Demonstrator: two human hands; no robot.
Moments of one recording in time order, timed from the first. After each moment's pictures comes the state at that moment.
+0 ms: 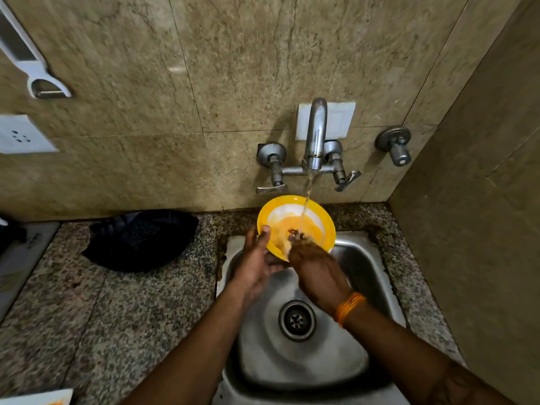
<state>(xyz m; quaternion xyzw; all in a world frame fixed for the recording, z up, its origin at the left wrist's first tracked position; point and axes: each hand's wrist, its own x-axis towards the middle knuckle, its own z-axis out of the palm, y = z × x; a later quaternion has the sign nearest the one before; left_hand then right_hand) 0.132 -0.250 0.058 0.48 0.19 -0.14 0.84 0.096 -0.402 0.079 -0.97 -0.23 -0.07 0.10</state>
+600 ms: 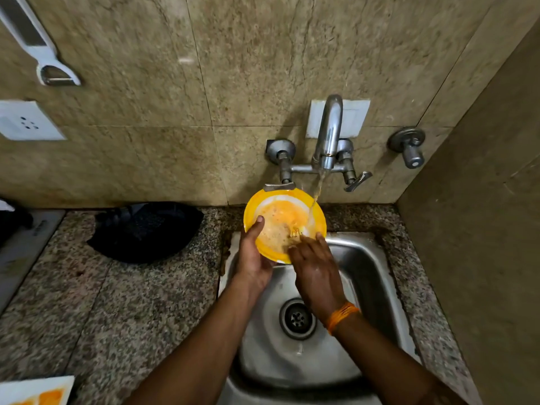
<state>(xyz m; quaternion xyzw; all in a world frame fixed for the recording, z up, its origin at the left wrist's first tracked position) 0.136 -0.243 0.077 0.35 0.25 -0.11 0.90 0.087 -0.387 0.063 -0.95 -0.21 -0.20 0.10</state>
